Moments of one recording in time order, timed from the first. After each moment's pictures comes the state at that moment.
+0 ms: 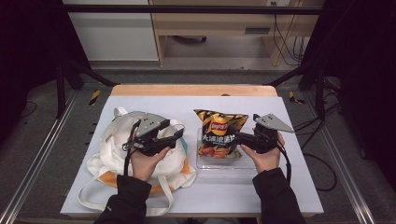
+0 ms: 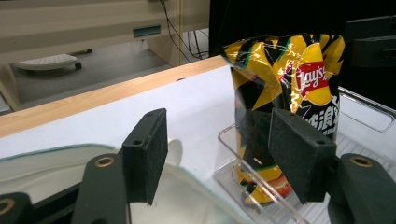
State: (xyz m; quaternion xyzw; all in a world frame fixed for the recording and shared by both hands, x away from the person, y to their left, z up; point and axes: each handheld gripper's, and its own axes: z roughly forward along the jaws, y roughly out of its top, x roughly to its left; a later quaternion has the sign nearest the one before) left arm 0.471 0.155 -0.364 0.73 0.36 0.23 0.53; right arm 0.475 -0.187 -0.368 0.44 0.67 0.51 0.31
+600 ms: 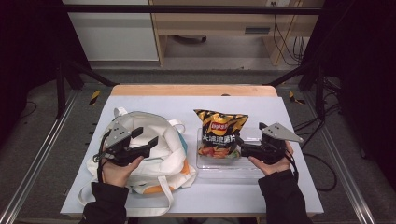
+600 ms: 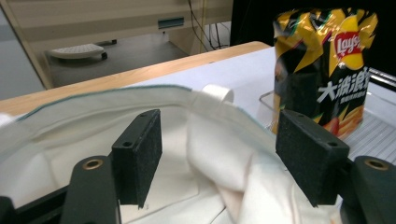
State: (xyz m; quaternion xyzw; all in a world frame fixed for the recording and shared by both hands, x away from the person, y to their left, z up) left arm 0.445 0.222 -0.374 0.73 0.39 0.25 0.51; right arm 0.448 -0.203 -0.371 0.43 0.69 0.50 0.30
